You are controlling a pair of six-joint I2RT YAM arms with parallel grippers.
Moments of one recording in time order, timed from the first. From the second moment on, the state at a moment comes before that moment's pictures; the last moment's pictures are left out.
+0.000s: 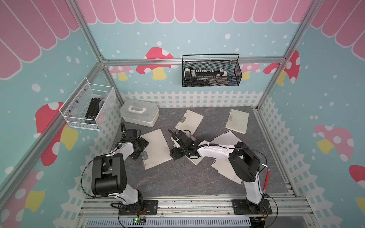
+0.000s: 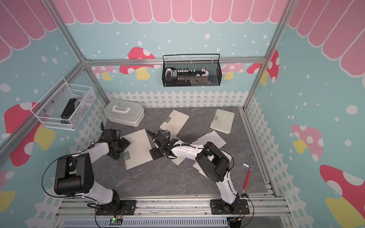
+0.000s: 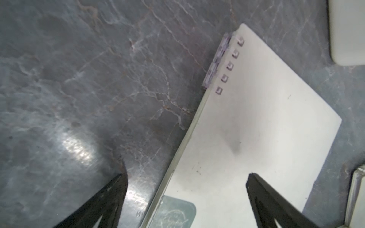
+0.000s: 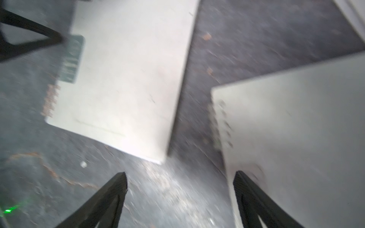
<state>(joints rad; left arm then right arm) 0.18 1.57 0.81 -0.36 0.05 -0.78 0.94 2.06 1.48 -0.32 -0.06 0.34</state>
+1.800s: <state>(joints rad) 0.13 0.94 0.60 -0.41 0.33 -0.80 1.01 1.90 1.42 -0.06 -0.42 0.42</state>
